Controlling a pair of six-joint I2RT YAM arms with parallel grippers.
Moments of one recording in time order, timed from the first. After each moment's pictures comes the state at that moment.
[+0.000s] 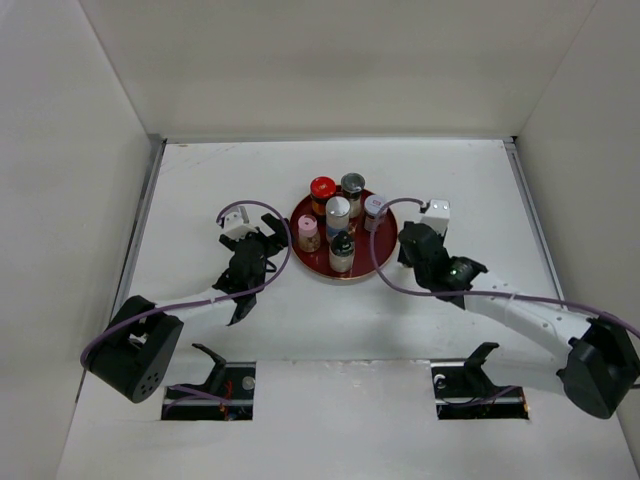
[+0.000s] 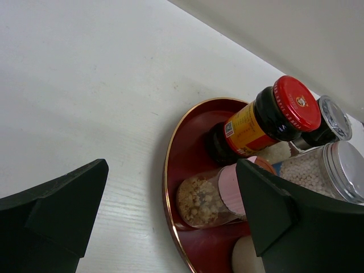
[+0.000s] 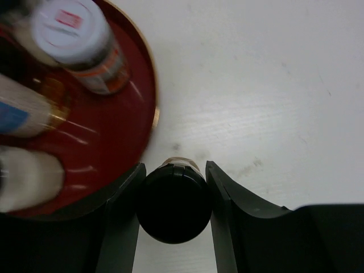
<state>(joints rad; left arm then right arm) -0.54 1.28 0.34 0.78 -0.53 -0.64 0.70 1.15 0.70 -0.27 0.70 0.53</state>
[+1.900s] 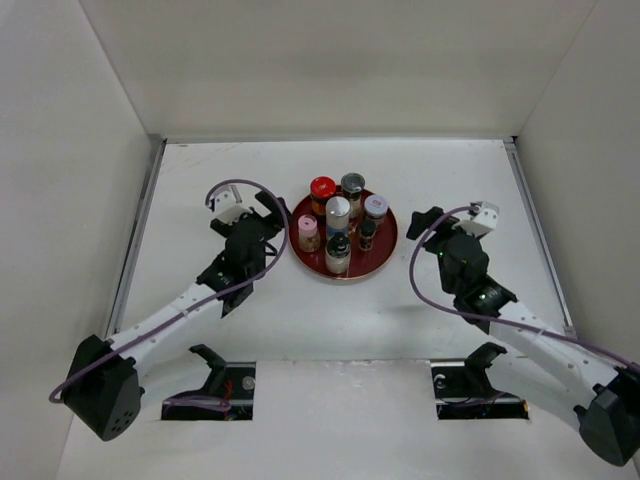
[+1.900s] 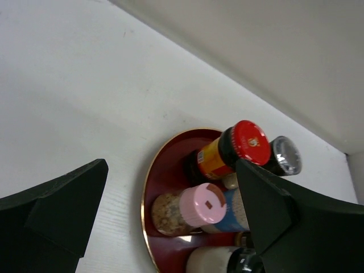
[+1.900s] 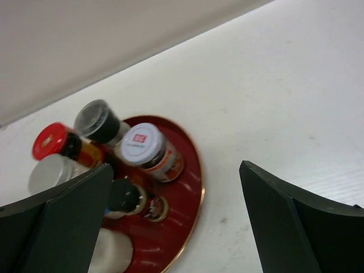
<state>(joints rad) -0.61 1.07 0.59 0.29 -0.70 -0.70 0.61 0.91 0.55 0.22 0.64 0.51</state>
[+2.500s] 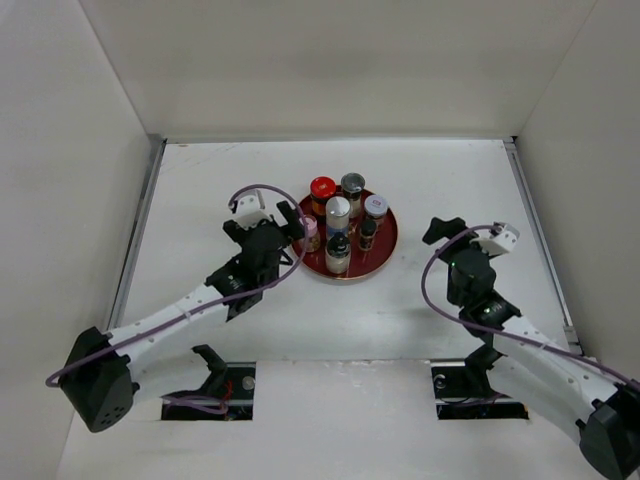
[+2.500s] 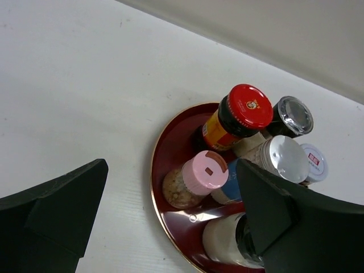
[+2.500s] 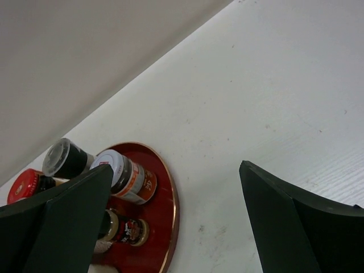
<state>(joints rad) -0.77 1.06 0.65 0.15 -0.81 -0.58 0.54 0.76 0.36 0.28 0.79 0.66</state>
